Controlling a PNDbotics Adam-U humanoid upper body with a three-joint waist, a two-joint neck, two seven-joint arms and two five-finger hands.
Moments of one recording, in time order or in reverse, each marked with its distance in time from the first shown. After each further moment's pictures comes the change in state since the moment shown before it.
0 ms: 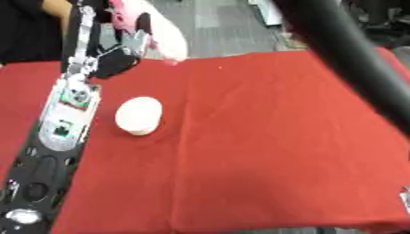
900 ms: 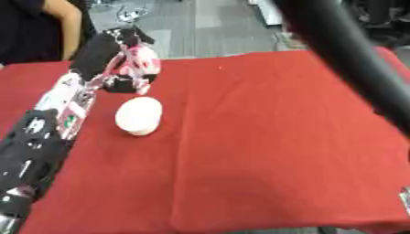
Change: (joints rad) left arm -0.107 0.114 -0.043 0.431 -0.530 -0.082 0.062; right arm 0.001 0.000 0.000 0.000 0.002 0.000 0.007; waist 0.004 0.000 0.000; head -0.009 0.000
